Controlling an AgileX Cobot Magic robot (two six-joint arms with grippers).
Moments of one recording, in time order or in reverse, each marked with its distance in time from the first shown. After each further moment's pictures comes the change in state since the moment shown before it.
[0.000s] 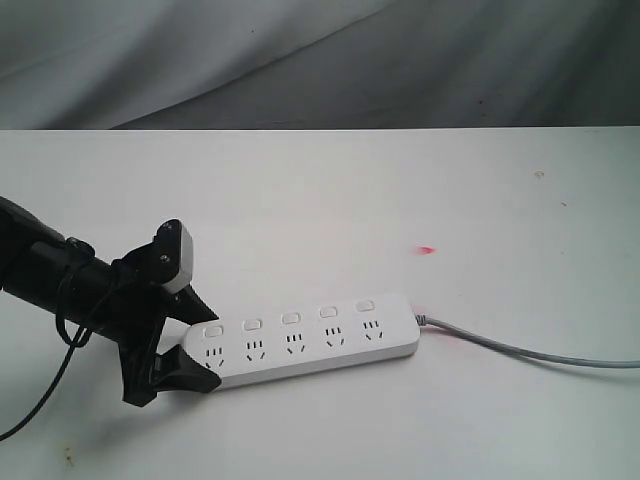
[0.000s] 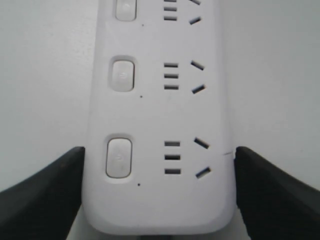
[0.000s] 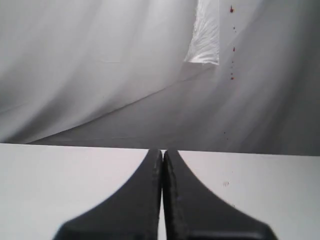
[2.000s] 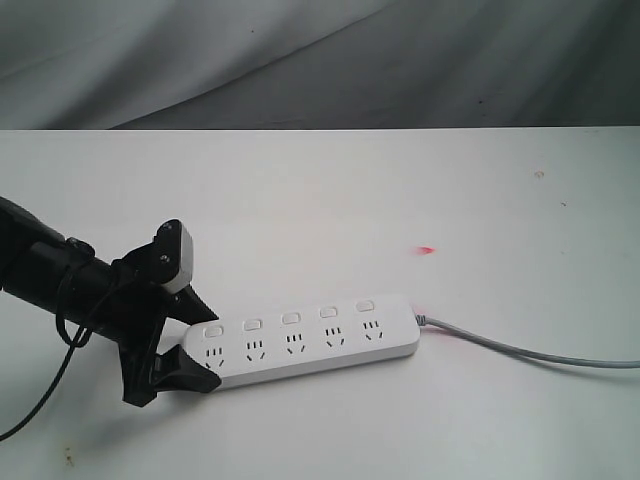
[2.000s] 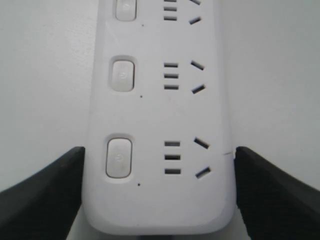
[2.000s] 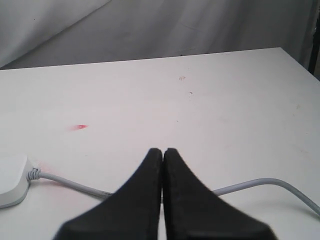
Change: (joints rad) left arm 0.000 0.000 0.000 0.000 0.000 0.000; right arm -0.099 -0.509 0.863 -0.081 -0.259 0.055
